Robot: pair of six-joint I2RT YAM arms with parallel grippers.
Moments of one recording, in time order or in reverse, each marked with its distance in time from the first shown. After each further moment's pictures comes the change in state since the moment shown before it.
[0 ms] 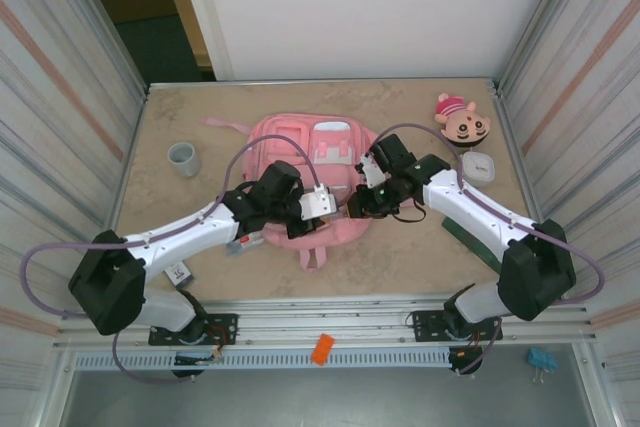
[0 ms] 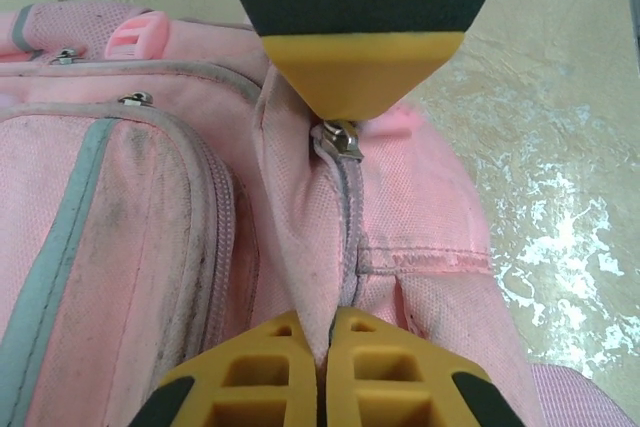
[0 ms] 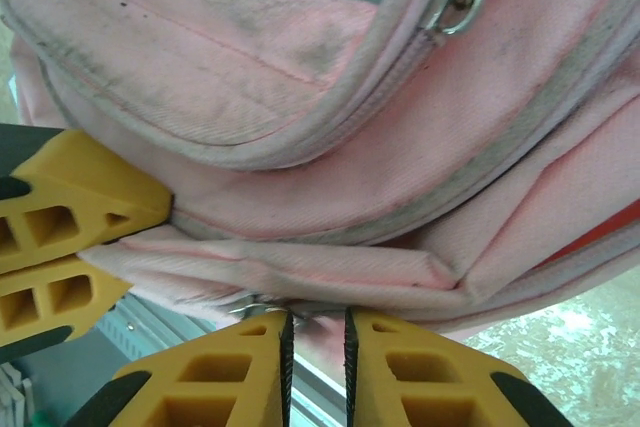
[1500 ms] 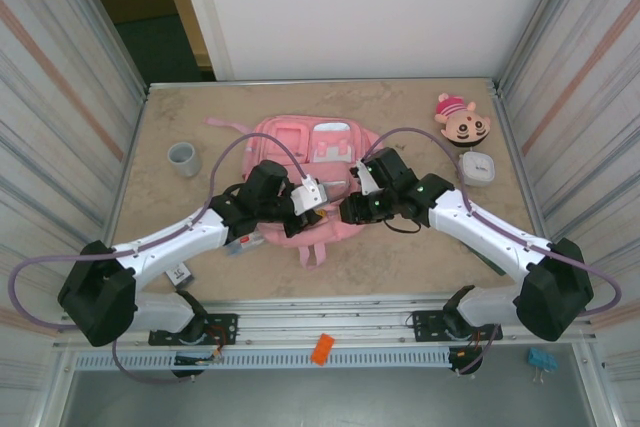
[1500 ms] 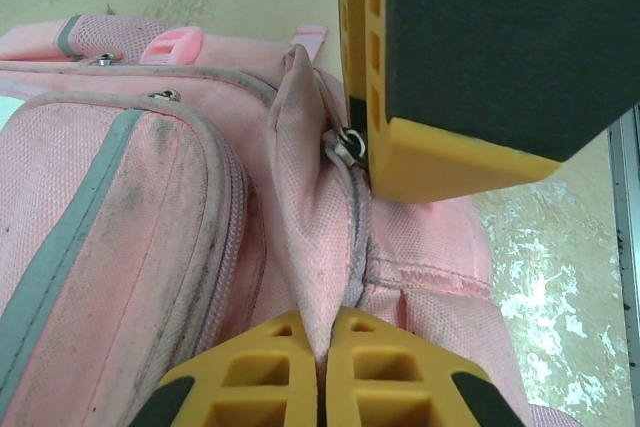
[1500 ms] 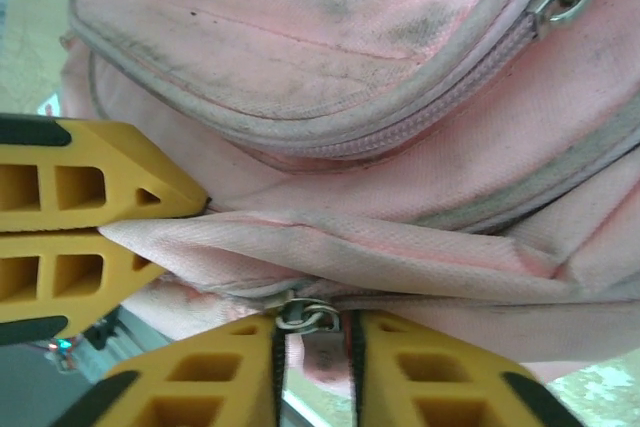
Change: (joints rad) left arm 0.039 -0.063 -0.066 0.108 0.067 -0.158; right arm 0.119 -0.130 -0.107 0.186 0.123 0.084
